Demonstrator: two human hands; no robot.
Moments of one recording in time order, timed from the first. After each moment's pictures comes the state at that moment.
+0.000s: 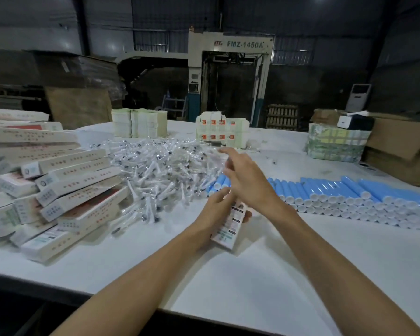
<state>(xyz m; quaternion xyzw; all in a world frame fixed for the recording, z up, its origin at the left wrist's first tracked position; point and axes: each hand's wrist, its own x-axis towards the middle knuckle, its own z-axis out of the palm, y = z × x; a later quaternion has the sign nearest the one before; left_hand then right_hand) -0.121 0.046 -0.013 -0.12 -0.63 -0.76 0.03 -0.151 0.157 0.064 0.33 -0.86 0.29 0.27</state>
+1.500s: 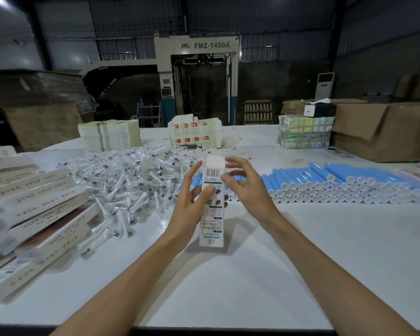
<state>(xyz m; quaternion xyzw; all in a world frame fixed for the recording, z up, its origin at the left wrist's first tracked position) -0.117 0.052 -0.007 -0.20 -0.64 -0.73 0.12 -0.148 0.229 0.024 0.27 -0.72 0.61 0.20</state>
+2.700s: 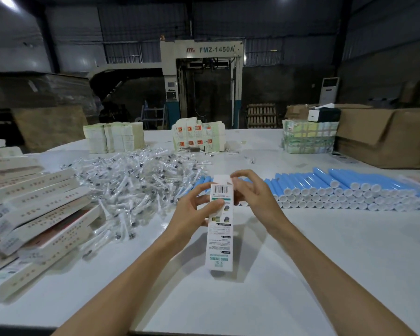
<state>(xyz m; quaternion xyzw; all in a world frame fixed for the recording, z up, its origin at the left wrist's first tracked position) -0.119 0.044 -0.006 -0.17 -0.67 -0.72 0.07 -0.150 0.242 0.017 0.28 -0.68 0.67 0.10</state>
